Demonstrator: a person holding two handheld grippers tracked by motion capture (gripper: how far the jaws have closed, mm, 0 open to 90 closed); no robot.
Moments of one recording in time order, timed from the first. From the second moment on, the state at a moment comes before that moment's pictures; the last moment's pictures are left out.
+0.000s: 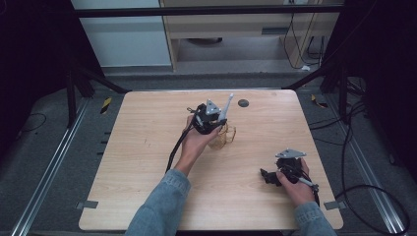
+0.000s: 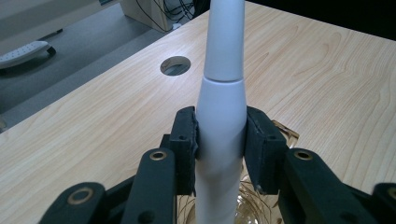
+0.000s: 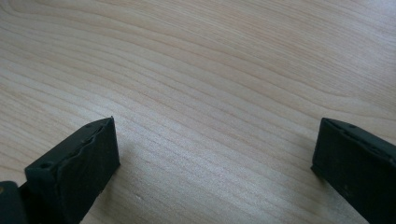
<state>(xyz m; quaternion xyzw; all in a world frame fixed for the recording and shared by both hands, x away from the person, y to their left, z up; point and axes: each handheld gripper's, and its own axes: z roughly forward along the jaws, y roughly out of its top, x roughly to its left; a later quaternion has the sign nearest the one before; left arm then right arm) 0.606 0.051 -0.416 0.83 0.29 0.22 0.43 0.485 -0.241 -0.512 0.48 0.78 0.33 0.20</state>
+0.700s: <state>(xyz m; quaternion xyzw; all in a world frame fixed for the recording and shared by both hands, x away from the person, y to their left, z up) 0.615 0.053 -0.416 0.82 0.32 0.20 0.44 0.485 -0.242 -0.513 0.48 0.78 0.33 0.21</state>
